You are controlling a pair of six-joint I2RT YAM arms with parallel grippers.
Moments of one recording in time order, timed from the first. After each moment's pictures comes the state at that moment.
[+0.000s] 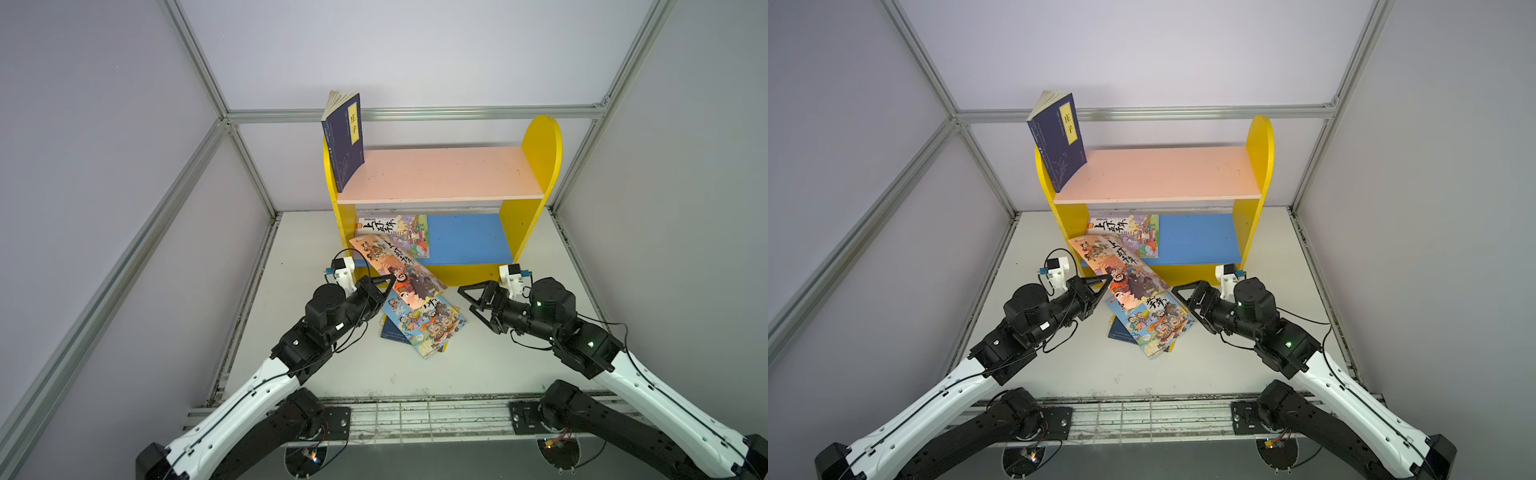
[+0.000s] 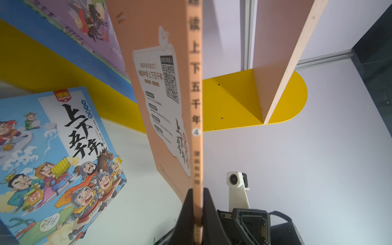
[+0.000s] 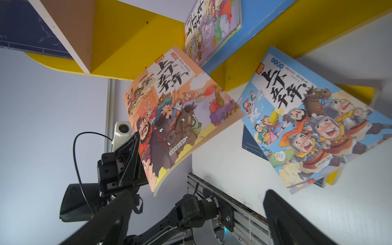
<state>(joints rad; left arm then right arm) -0.63 0.79 0.68 -0.02 0.06 -1.31 0.71 0.74 0.70 -0.29 -0.24 1.27</state>
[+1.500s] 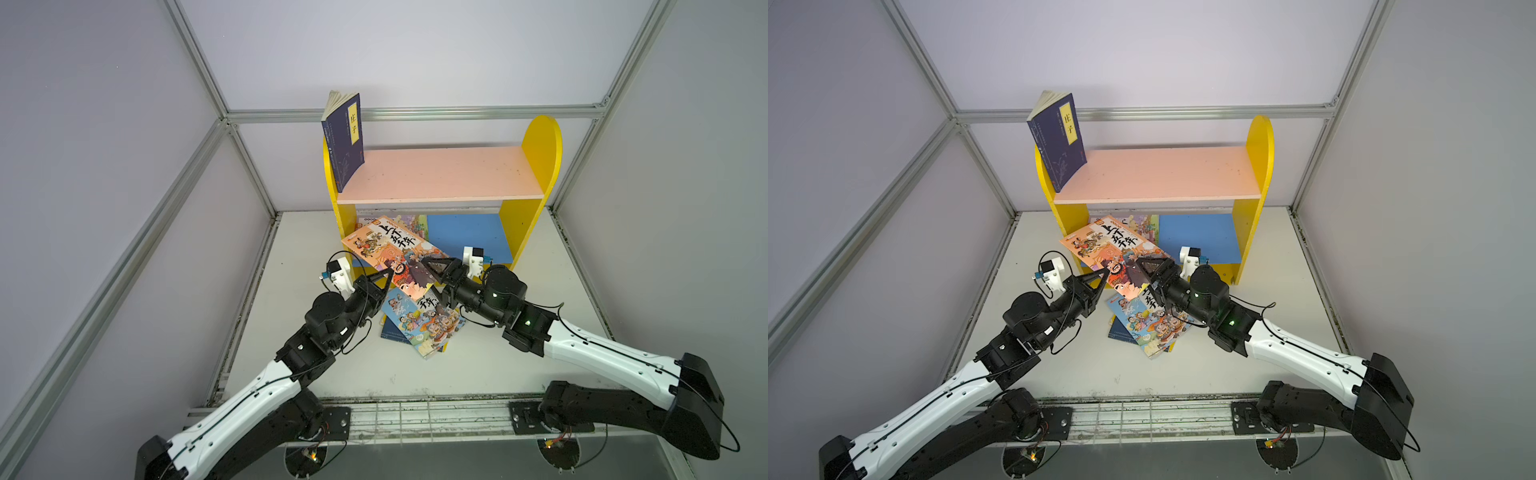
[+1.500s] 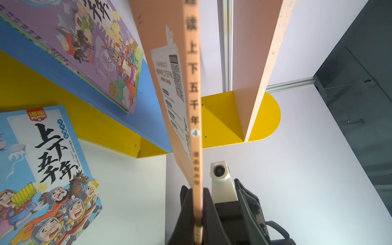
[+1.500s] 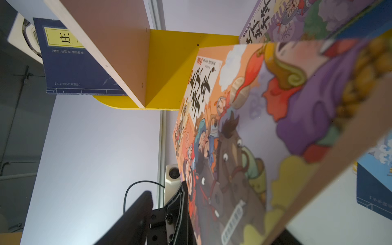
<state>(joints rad) -0.69 0.77 0.61 0.13 -0.08 -1.36 0.87 1.14 0.78 0.29 0.00 1.49</state>
